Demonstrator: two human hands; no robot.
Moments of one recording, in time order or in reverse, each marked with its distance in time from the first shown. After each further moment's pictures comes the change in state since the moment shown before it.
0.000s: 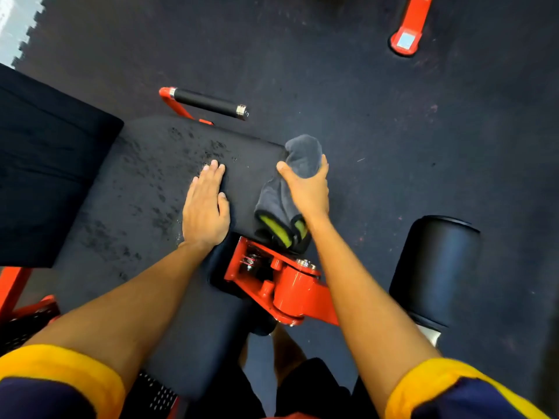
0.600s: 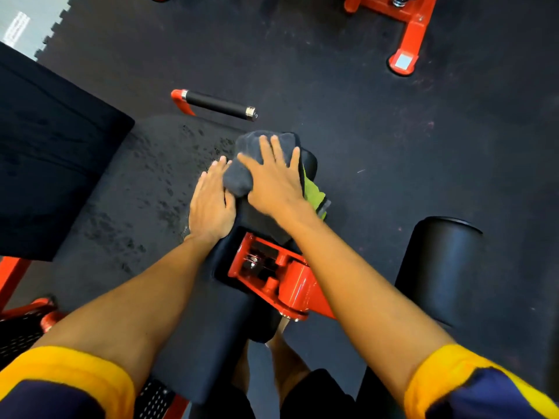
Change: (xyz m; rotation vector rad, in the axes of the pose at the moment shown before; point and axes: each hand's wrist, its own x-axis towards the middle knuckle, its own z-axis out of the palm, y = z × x) left_hand -0.001 0.000 -0.001 -0.089 0.023 -0.054; right_hand -0.040 -0.032 0.039 -1.103 -0.159 -0.796
